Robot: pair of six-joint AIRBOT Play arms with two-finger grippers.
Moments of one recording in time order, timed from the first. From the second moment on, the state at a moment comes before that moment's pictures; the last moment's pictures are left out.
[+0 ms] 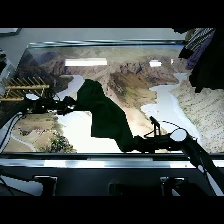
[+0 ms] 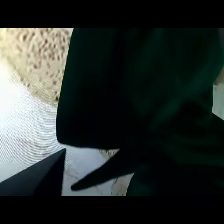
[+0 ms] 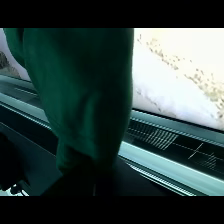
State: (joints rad) left arm 0.09 -1.72 1.17 0.59 -0.98 -1.24; right arm 0.21 -0.96 0.47 -0.67 1.07 1.49
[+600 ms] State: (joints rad) left arm 0.19 -1.48 1.50 0.74 -1.18 -1.31; right arm 0.21 -0.81 0.85 -0.92 1.03 1.55
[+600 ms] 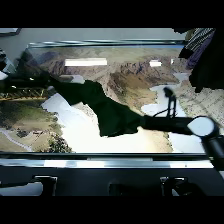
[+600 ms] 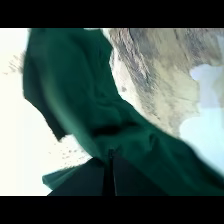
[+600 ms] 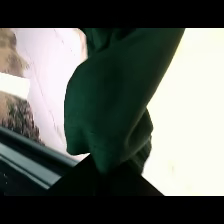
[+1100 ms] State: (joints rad) left arm 0.37 -0.82 1.76 1.13 -1.22 -1.60; right arm 0.21 -0.69 1.65 -1.26 1.23 1.57
